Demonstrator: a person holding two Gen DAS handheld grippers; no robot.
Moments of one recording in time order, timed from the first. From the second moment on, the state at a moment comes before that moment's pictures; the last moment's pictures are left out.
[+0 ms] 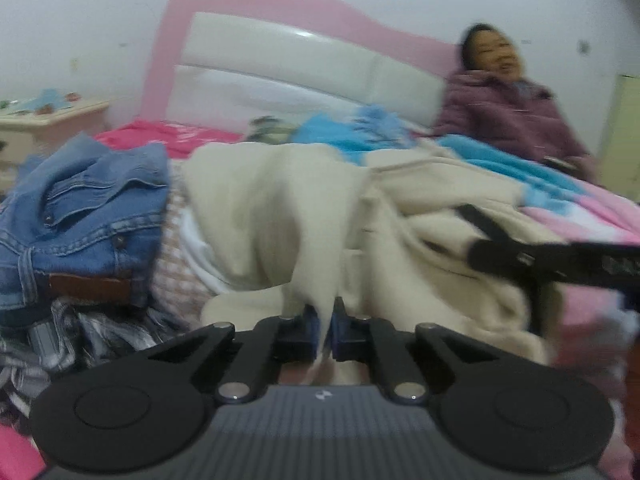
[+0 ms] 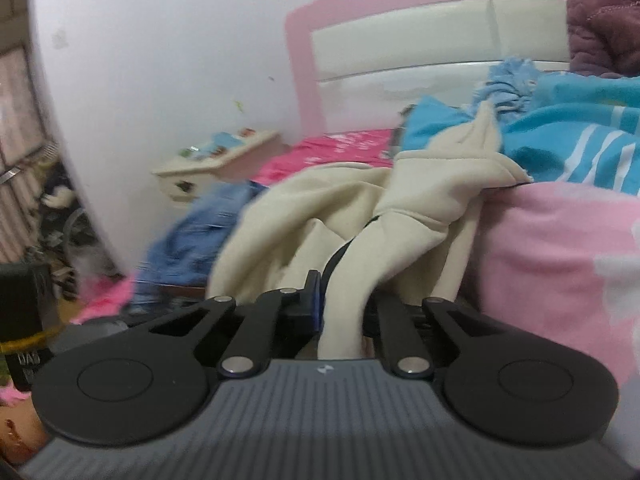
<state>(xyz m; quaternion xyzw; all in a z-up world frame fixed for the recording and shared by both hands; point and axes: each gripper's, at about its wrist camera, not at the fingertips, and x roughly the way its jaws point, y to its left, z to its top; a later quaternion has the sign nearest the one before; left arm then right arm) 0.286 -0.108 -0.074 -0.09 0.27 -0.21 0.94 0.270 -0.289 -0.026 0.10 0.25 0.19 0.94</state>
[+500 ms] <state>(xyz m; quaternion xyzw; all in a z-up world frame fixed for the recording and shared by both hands) 0.137 -0.083 -0.079 -0.18 0.30 -0.33 0.88 0.129 -0.246 -0.025 0.17 0.26 0.30 0.90</state>
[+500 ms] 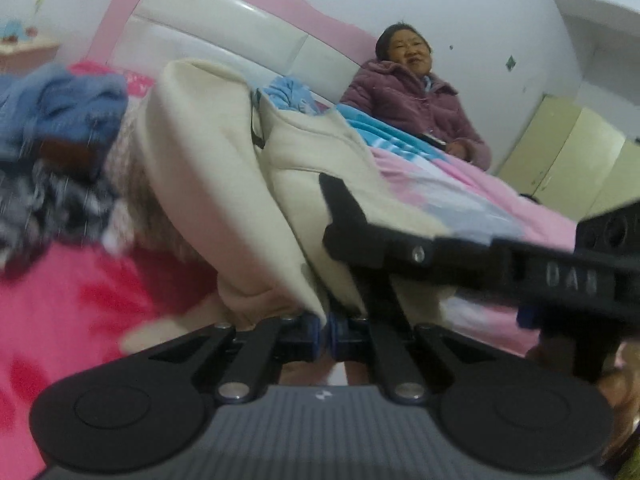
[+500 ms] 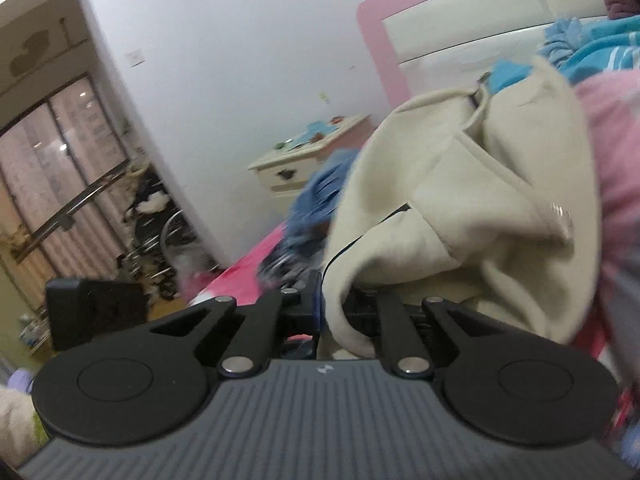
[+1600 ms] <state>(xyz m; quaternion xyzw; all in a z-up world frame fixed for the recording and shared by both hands) -0.155 0.106 -0.053 -0.21 0.33 -0.14 0.91 -0.123 -0.202 -0.019 0.18 0.41 0.29 0.84</state>
